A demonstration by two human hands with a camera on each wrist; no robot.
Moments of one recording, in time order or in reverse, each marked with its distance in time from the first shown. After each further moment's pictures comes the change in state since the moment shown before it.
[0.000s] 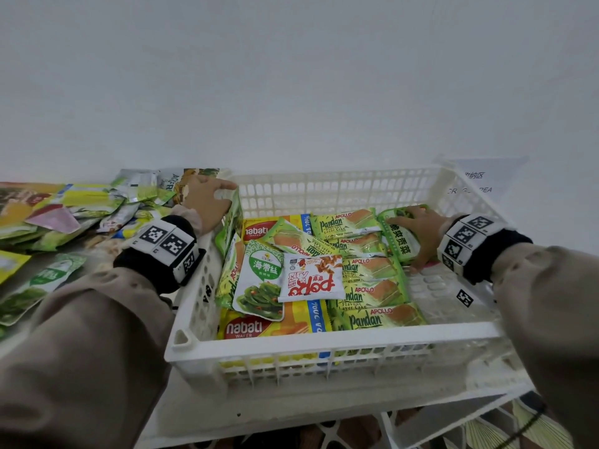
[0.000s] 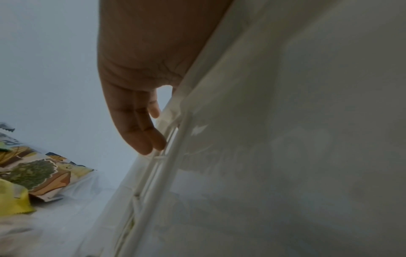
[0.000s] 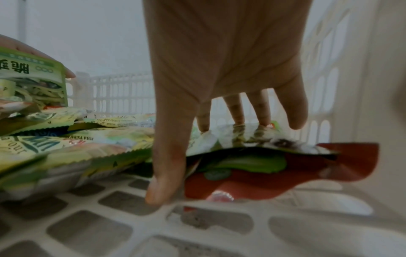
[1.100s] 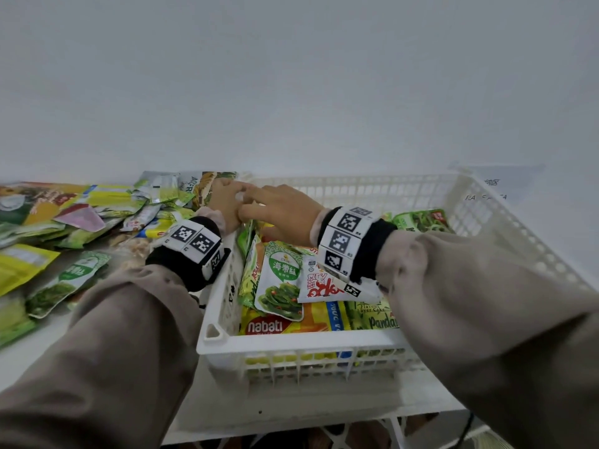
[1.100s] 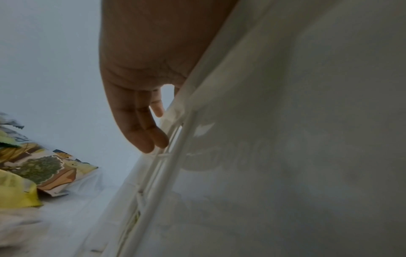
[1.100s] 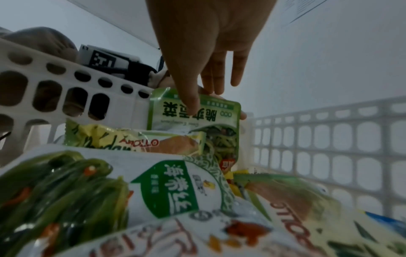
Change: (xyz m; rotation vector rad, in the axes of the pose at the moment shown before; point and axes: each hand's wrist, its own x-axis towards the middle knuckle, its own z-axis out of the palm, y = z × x) left_hand 0.005 -0.005 0.000 0.104 -0.069 0.001; right_hand -0.037 -0.211 -0.104 0.021 0.831 -0.894
